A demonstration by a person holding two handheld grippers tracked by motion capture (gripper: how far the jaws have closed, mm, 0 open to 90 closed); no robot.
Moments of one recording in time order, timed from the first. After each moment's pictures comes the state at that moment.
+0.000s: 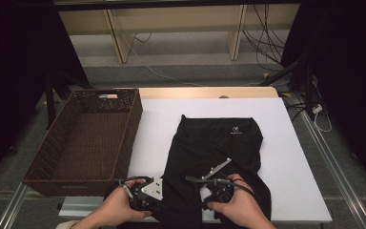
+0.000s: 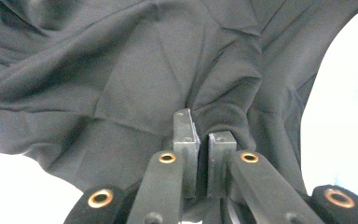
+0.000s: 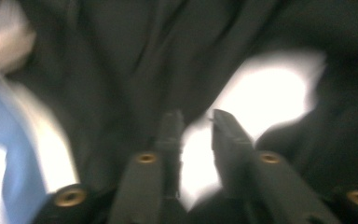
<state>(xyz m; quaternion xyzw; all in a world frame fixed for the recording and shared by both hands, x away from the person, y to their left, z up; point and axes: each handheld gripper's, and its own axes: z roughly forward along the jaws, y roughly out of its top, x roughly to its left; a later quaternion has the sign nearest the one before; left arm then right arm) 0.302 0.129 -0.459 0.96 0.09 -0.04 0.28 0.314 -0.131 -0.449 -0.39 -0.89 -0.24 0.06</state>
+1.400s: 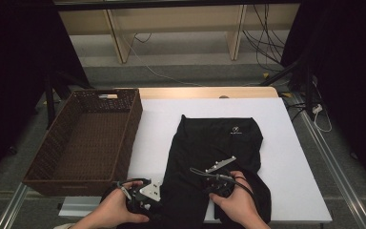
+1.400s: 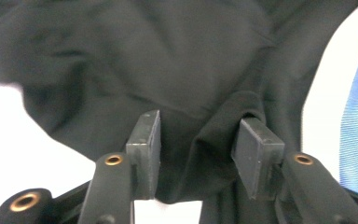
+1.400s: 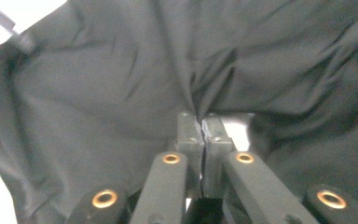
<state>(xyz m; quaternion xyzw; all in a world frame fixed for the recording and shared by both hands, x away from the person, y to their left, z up) 0.297 0.135 -0.465 0.95 0.09 -0.06 0.28 0.326 -0.138 -0.464 -0.42 -0.87 -0.27 0.00</state>
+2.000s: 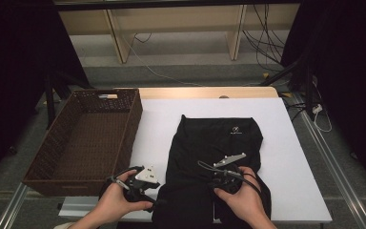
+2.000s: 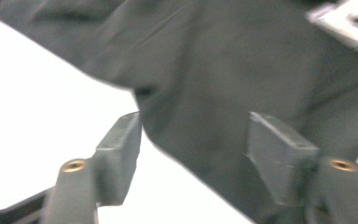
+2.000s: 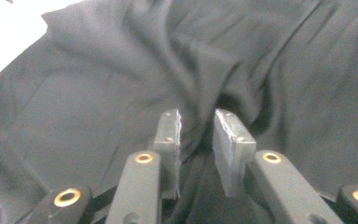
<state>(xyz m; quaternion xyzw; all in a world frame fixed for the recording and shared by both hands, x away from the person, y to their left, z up) 0.324 0.142 -0.463 0.92 0.25 0.02 0.29 0.324 -0.151 -0.453 -0.44 -0.85 -0.27 -0.04</state>
